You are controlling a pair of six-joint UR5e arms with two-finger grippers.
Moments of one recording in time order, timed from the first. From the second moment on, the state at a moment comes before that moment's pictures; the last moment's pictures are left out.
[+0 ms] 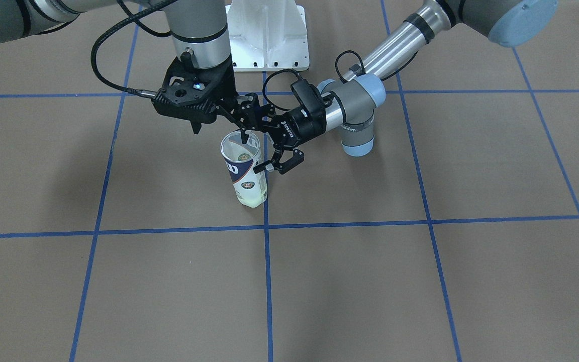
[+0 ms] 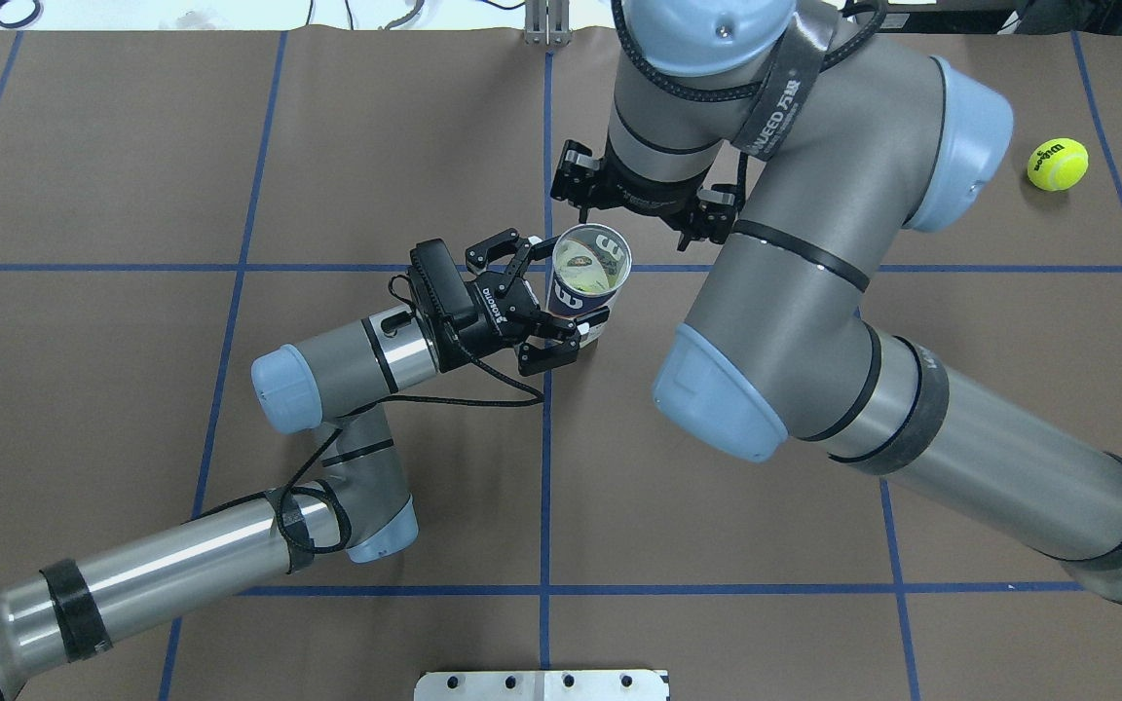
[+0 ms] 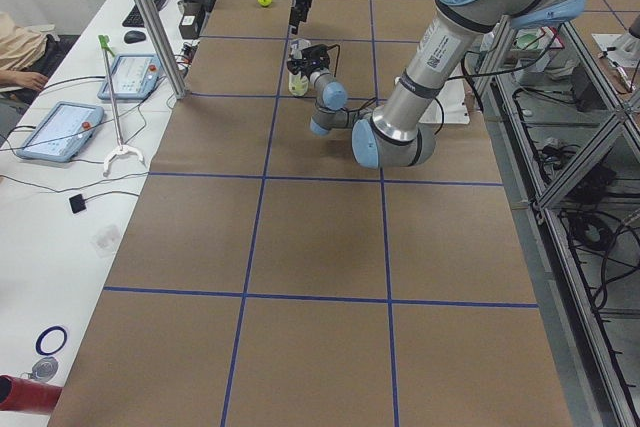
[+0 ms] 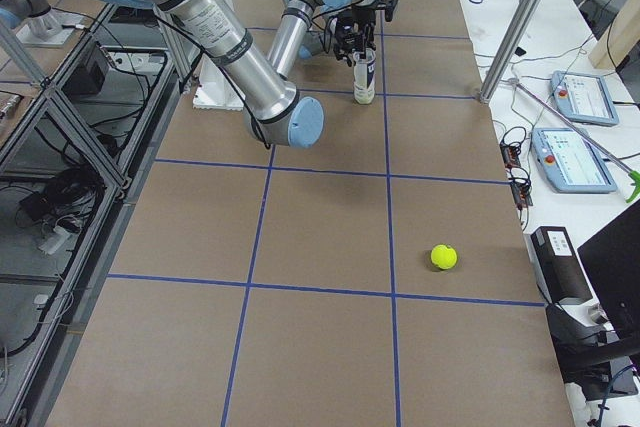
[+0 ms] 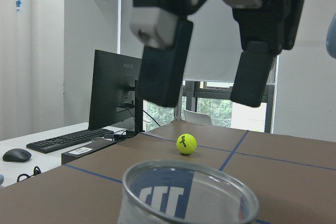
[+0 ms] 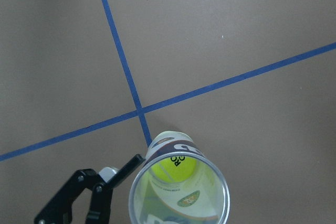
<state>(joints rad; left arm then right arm) -0.45 -2.37 -0.96 -3.58 -1.47 -0.35 0.71 -0.72 1.82 -1.93 1.89 1.34</state>
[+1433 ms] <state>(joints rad) -0.47 -2.37 -0.95 -3.52 -1.47 -0.35 1.21 -1.07 1.69 -1.73 2.17 0.54</state>
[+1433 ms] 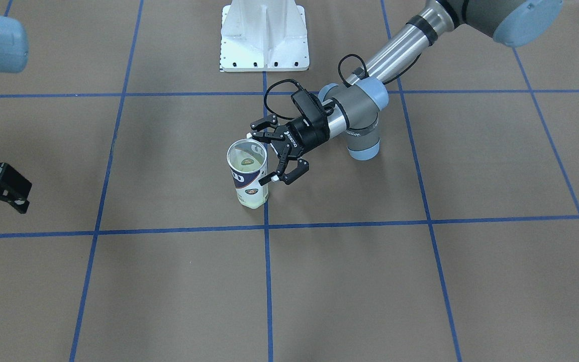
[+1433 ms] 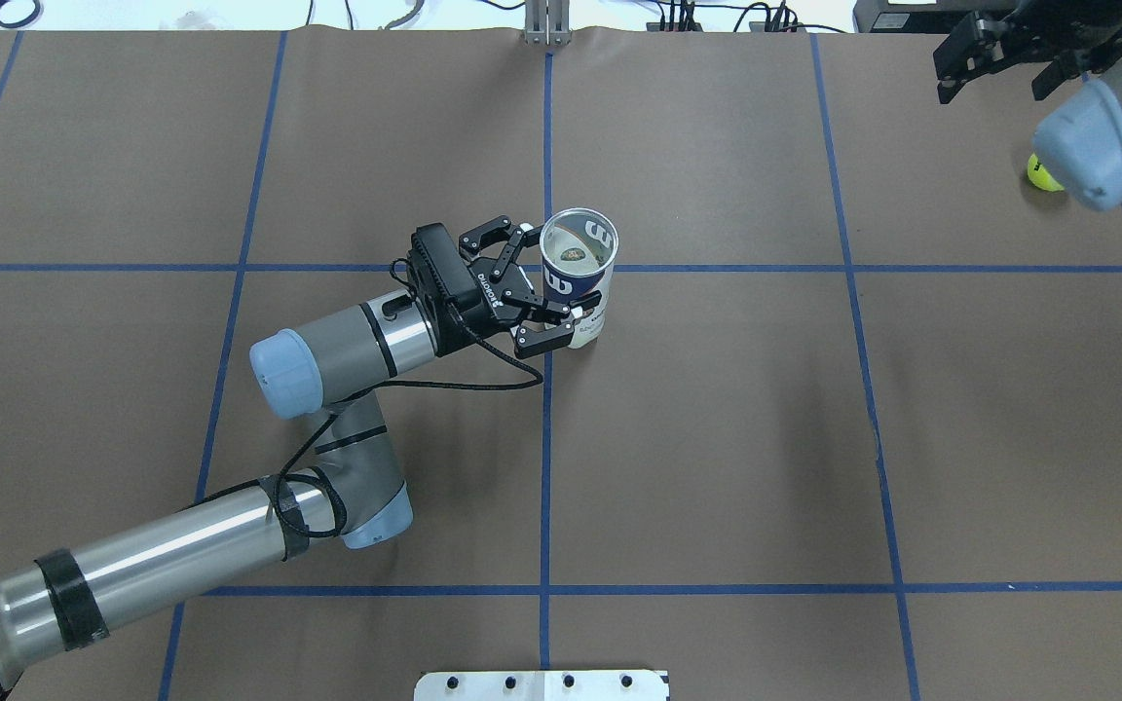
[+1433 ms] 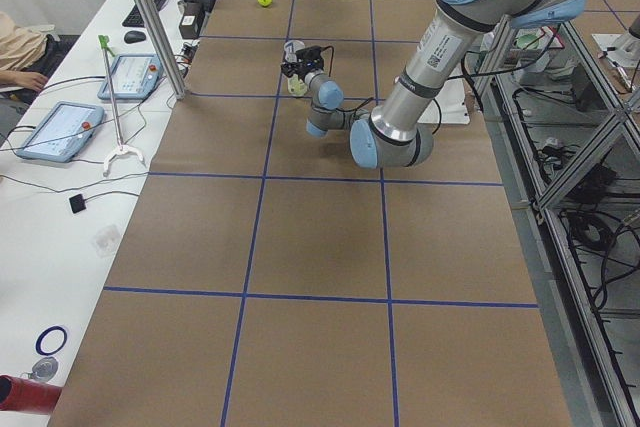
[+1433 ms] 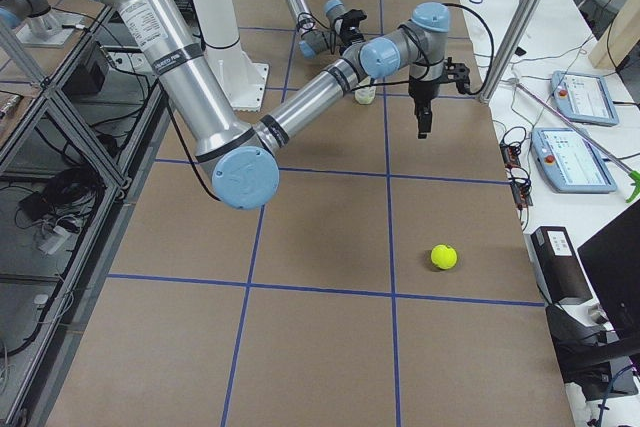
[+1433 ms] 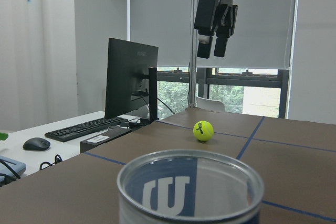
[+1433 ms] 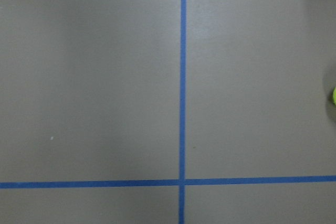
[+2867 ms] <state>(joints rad) -0.47 -2.37 -0.95 -3.52 -1.47 -0.35 1.29 -1.11 0.96 -0.92 2.10 0.39</state>
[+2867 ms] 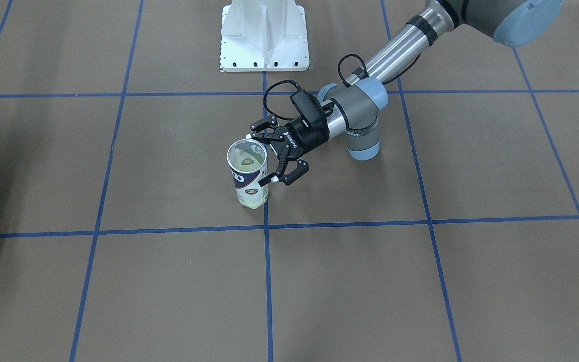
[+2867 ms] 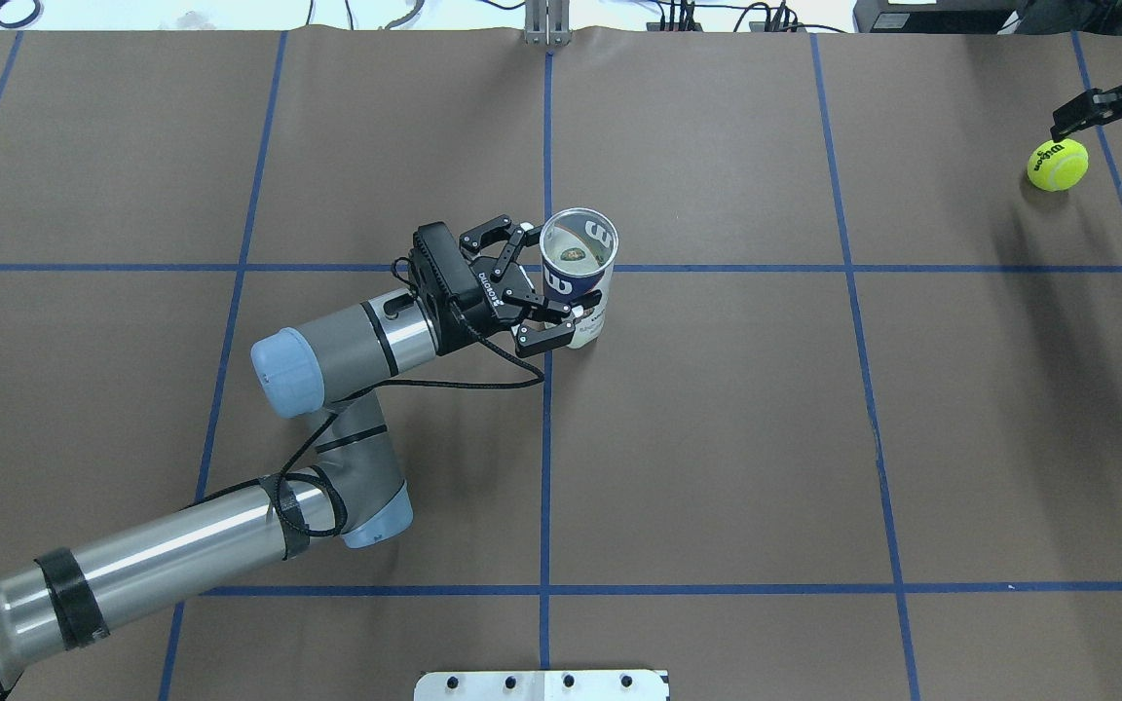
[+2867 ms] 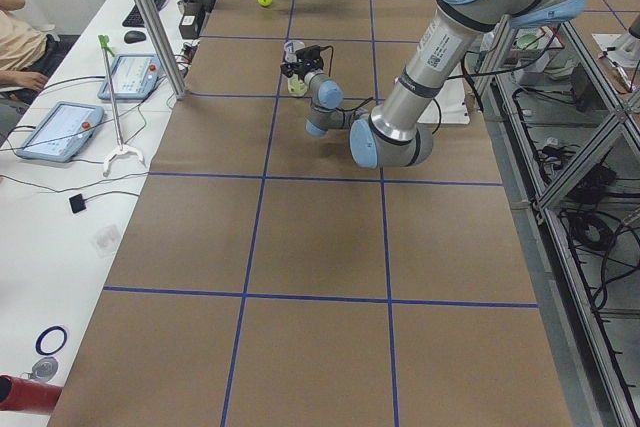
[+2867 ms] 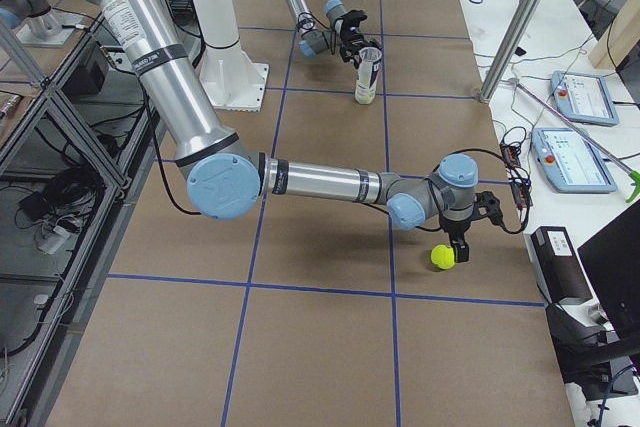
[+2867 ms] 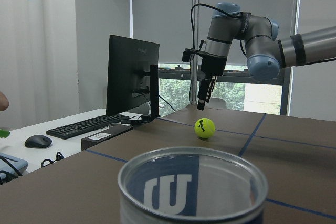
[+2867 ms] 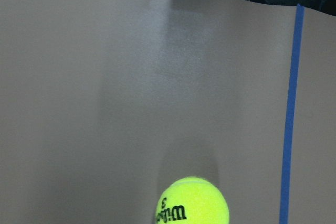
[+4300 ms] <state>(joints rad) -0.48 -2.37 -0.95 -3.51 -1.48 -0.35 1.19 -1.10 0.88 -0.79 1.94 0.49</state>
